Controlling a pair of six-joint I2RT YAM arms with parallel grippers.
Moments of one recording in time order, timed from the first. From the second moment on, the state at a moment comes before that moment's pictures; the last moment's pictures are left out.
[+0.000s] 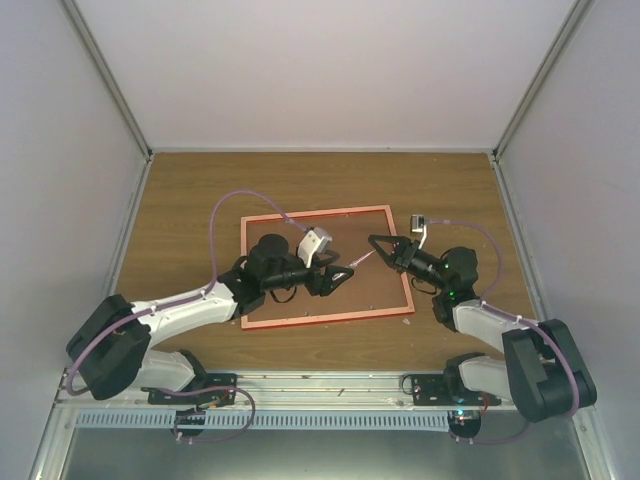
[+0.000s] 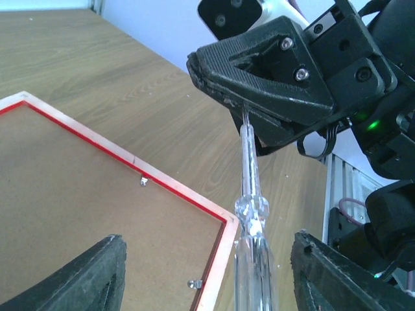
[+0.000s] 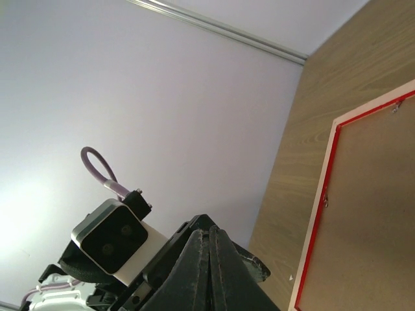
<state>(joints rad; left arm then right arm) -0.79 1.31 0.66 0.36 0.39 -0.30 0.26 1.22 0.30 1.07 -0.80 1.30</state>
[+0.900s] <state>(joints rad) -0.80 1.41 0.65 0.54 0.45 -0.38 0.26 1.21 0.25 1.12 -0.74 1.41</state>
